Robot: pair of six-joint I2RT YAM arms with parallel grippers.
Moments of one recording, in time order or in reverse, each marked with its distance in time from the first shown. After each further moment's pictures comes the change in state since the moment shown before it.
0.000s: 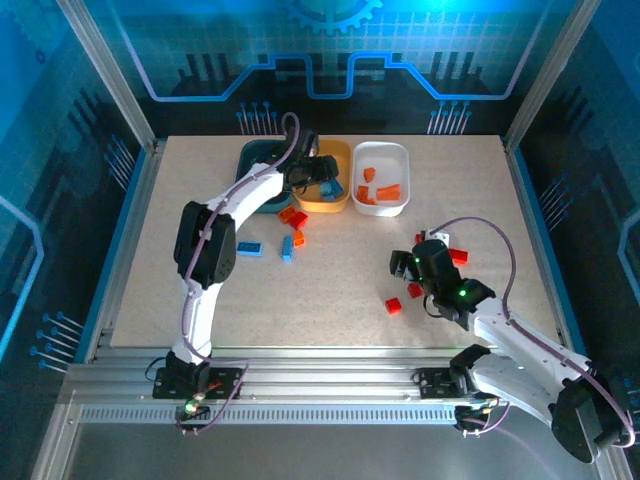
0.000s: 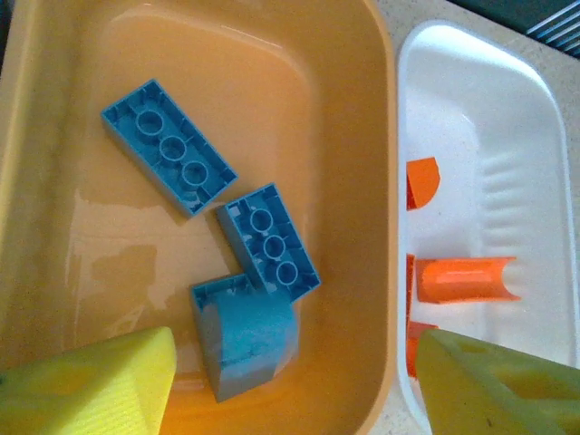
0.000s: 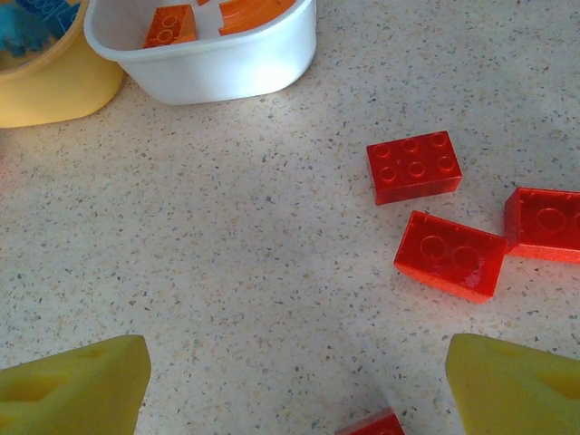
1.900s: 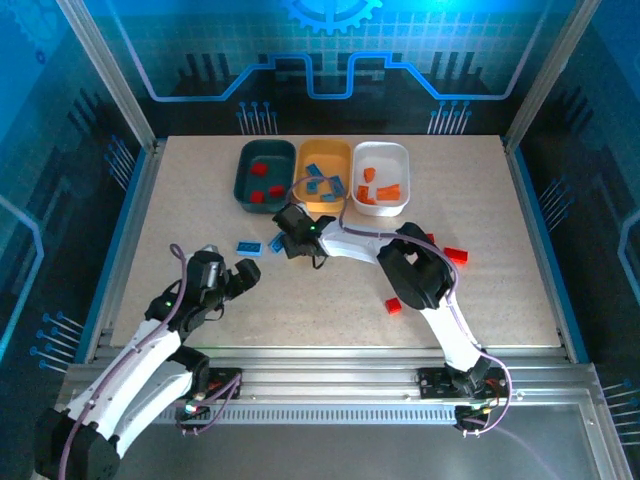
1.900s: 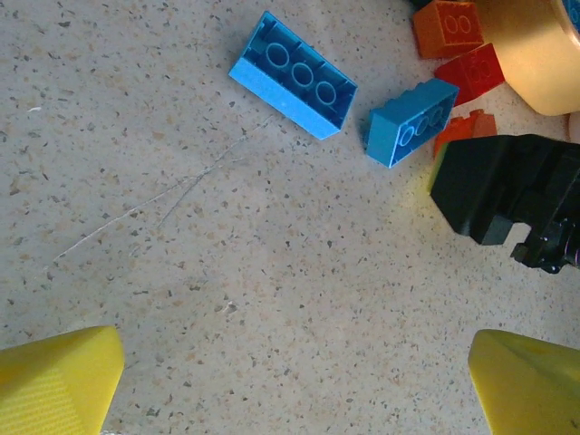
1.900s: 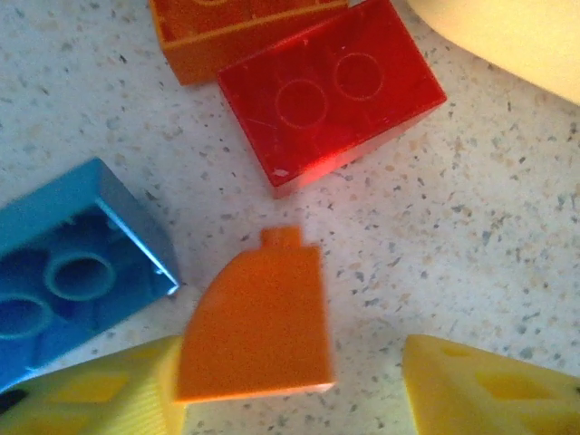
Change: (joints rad) left arm 0.076 -1.484 -1.449 -0.050 -0.139 -0.231; right arm 0.324 1.300 1.122 -0.148 -0.030 -0.147
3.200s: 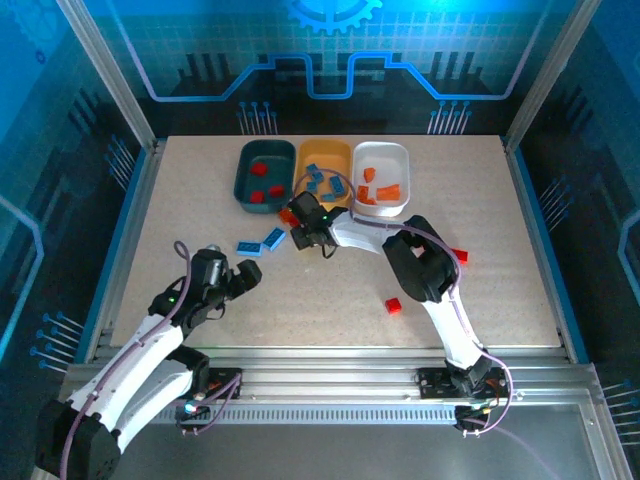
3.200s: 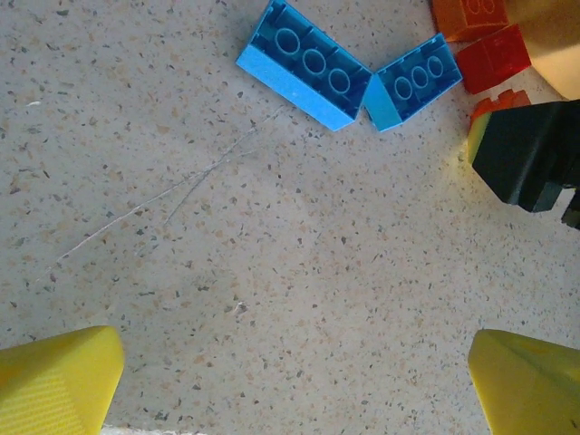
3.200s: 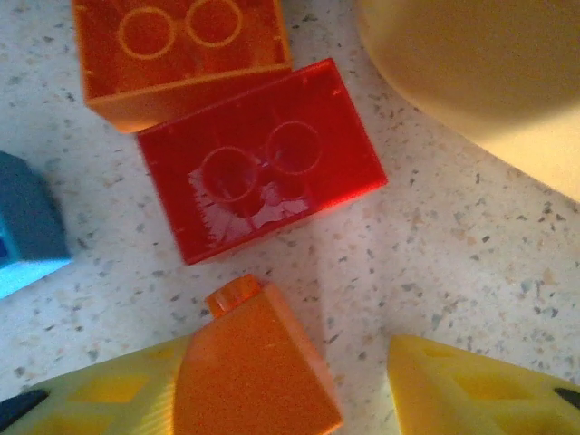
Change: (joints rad) left arm 0.002 0.057 0.008 0.010 0.002 0.024; right arm -0.086 0.011 -0.004 0.068 -0.121 -0.148
